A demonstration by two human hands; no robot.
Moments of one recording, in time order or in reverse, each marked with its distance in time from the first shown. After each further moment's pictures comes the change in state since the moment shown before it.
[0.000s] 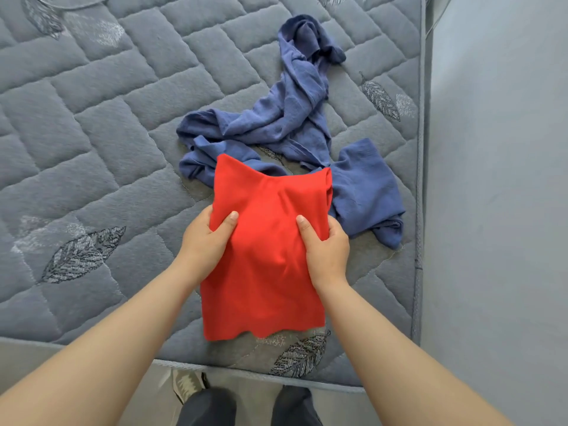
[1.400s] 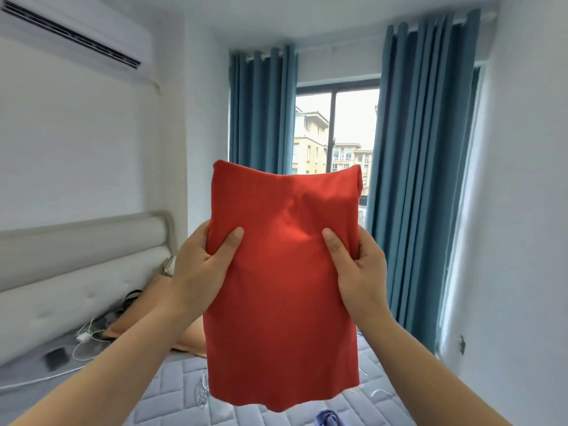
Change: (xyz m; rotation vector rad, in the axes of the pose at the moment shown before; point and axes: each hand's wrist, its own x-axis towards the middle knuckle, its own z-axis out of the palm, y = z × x) left_hand -0.368 0.591 -0.286 -0.224 0.701 1.045; right_hand -0.212 -0.638 -0.313 0.629 -0.202 -1.184
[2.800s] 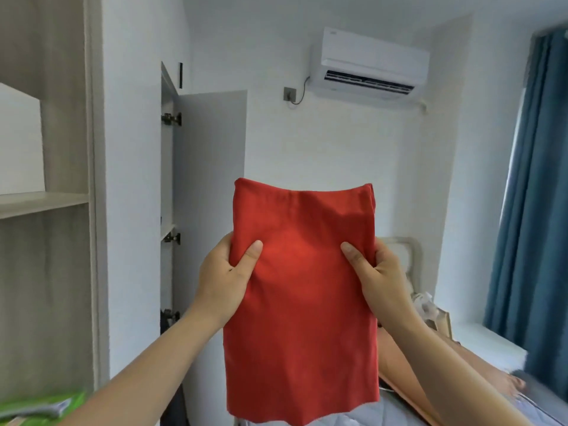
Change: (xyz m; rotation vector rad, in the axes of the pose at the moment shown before) left_hand 0.056 -0.048 -0.432 0.643 0.570 -0.036; right_hand -0.044 -0.014 0.519 0.627 -0.709 0.098
